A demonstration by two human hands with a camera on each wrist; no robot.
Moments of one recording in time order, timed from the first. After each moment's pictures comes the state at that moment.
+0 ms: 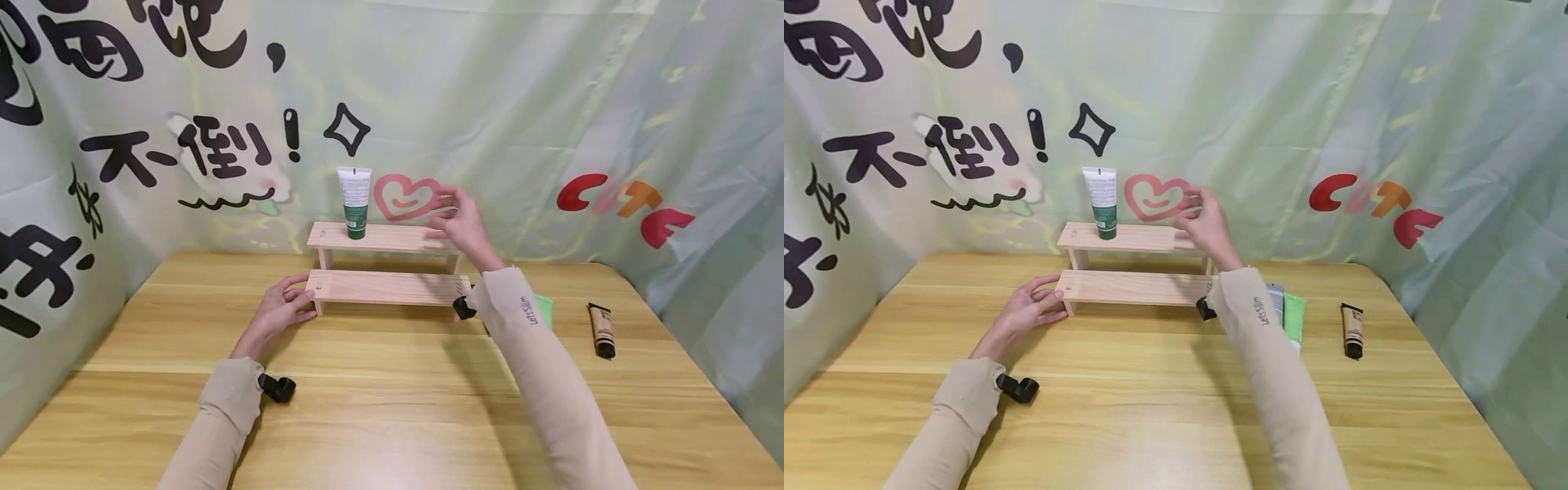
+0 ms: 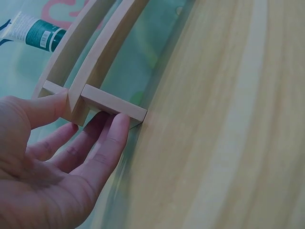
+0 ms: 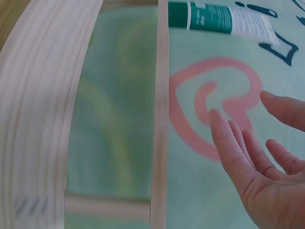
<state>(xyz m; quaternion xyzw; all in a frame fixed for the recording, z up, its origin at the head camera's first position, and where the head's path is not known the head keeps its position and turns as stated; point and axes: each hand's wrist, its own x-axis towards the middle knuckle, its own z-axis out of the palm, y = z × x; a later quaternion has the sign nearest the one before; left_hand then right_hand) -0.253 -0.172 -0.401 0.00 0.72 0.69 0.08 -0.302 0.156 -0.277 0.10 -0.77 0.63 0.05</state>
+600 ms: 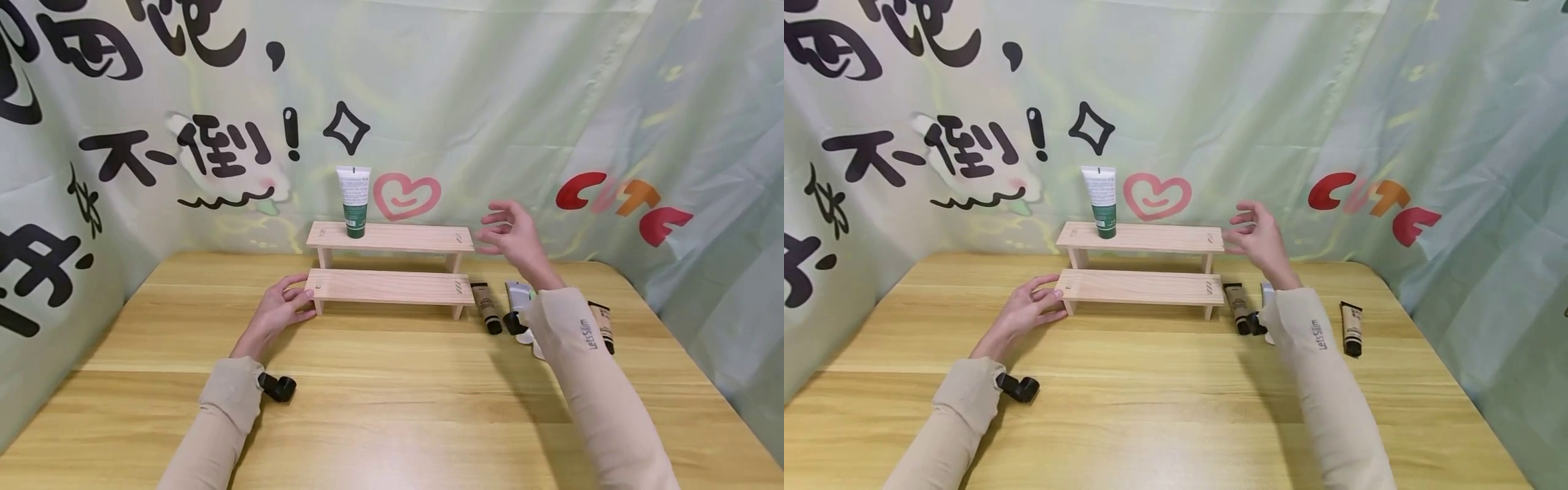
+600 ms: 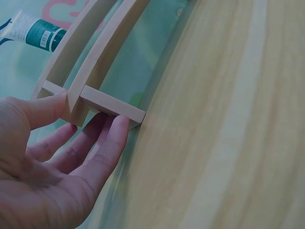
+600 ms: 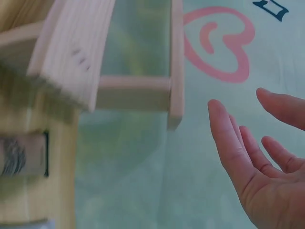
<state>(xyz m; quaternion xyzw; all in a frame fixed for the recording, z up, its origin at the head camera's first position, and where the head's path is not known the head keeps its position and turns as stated) -0.253 -0.173 -0.403 -0.01 0.71 0.69 0.08 -0.275 0.232 -0.287 0.07 -0.79 0.60 0.07</state>
